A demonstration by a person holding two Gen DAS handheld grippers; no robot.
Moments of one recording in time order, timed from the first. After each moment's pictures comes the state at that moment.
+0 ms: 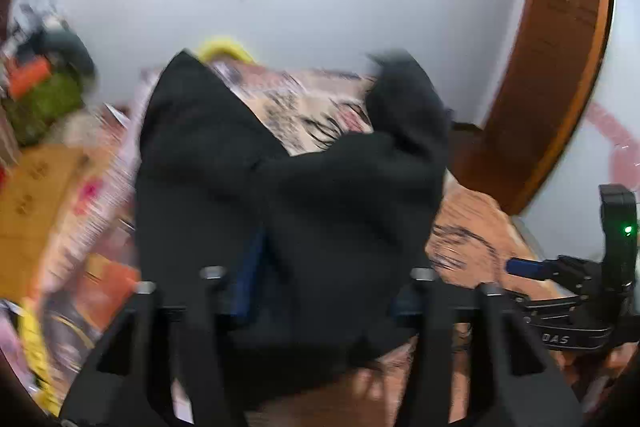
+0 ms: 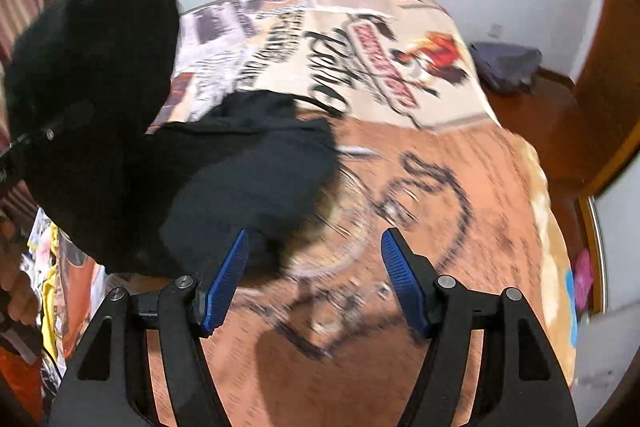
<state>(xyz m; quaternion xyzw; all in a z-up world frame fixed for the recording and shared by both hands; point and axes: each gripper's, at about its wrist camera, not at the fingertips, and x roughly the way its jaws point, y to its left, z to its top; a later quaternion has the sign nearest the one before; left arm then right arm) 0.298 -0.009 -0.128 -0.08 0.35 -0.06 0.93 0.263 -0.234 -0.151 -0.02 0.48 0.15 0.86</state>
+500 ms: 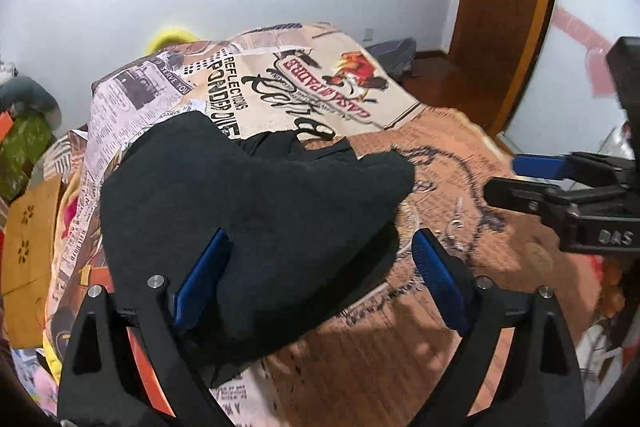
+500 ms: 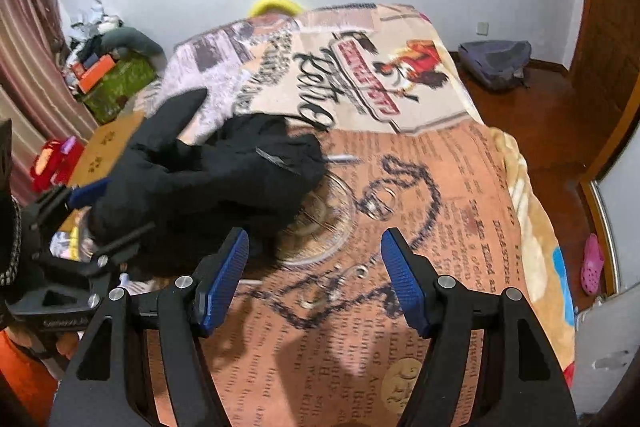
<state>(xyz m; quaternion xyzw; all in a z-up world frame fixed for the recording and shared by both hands) 0.275 -0.059 -0.136 0.03 0.40 -0.12 0.91 0.245 -0.251 -0.119 0.02 0.45 0.17 0.88</state>
